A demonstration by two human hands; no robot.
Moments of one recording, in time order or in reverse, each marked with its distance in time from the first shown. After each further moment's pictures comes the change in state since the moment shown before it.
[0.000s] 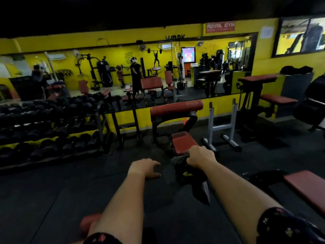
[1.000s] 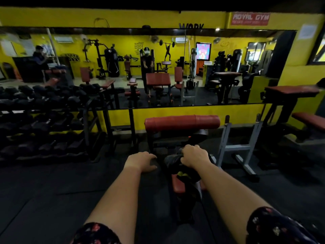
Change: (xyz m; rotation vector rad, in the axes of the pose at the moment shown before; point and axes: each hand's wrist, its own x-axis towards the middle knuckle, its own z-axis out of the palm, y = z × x) left_hand 0.457 -0.086 -0.075 -0.131 0.053 -0.106; right_hand 0.474 0.026 0.016 -0.119 -0.046 -0.158
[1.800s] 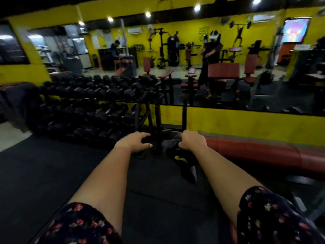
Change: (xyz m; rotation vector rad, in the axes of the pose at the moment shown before) left_hand 0.227 -0.309 -0.079 -0.330 0.084 -0.408; right_hand 0.409 -0.201 0.017 0.088 -0.048 -0.403
